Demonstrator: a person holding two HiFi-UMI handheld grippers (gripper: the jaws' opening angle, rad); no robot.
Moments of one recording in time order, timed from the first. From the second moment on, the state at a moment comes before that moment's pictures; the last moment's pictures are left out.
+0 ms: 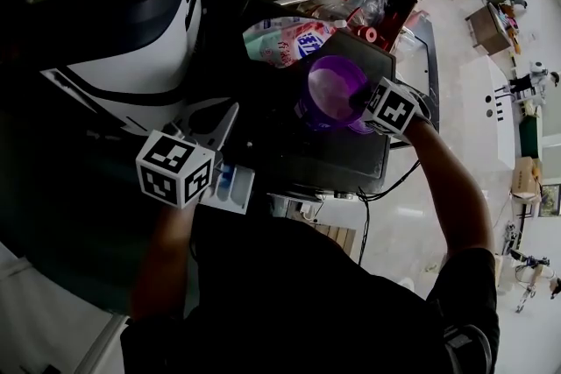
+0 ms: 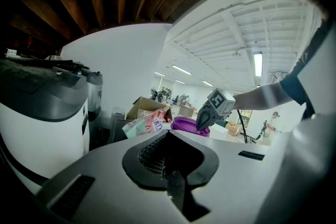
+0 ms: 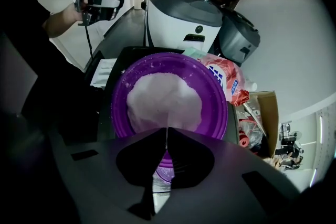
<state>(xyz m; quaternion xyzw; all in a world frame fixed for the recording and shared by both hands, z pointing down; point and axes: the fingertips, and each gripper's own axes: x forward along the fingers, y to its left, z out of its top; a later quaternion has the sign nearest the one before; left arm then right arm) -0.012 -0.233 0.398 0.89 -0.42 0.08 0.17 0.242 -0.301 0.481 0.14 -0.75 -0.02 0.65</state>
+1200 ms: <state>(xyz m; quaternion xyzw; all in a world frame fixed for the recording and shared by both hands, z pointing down) -0.012 -0.223 0.401 0.89 -0.42 0.08 0.18 0.215 -0.273 0.473 0.13 -0.80 0.16 0.57</state>
